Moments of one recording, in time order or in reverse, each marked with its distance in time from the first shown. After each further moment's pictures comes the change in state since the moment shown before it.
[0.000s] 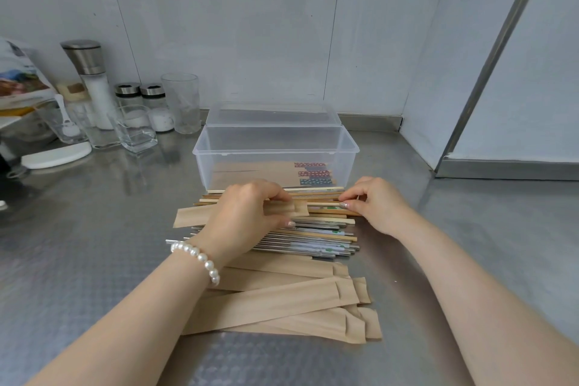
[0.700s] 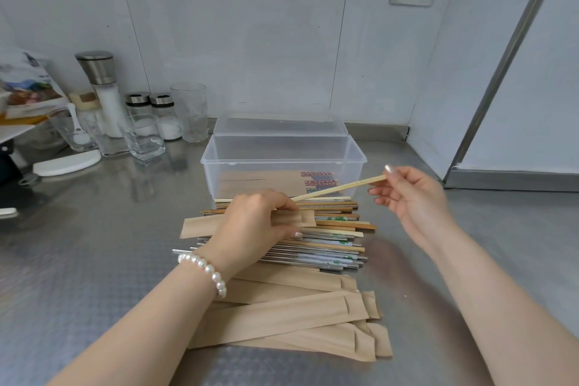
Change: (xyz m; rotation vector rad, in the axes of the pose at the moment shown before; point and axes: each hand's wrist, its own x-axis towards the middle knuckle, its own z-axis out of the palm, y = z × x) left_hand 0.001 -0.005 0.001 -0.019 0.008 0.024; right_hand -0.015 -0.008 -0.024 1.131 0.307 0.126
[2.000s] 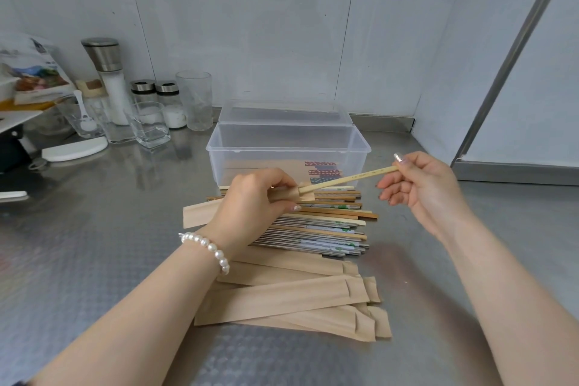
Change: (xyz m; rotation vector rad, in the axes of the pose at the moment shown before) left_hand 0.002 0.000 -0.005 -0.089 0.132 0.013; right_hand -0.011 -0.021 0.002 -0.110 -0.059 0.053
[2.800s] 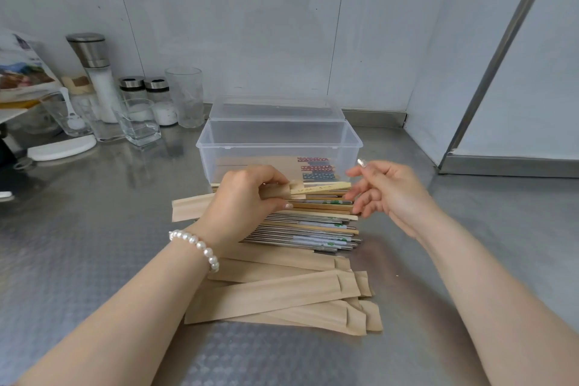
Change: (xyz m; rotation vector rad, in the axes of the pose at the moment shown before) left_hand 0.000 -0.001 0.001 0.014 -0.011 0.013; right_hand -0.005 0.010 0.014 -0.185 -0.174 0.101
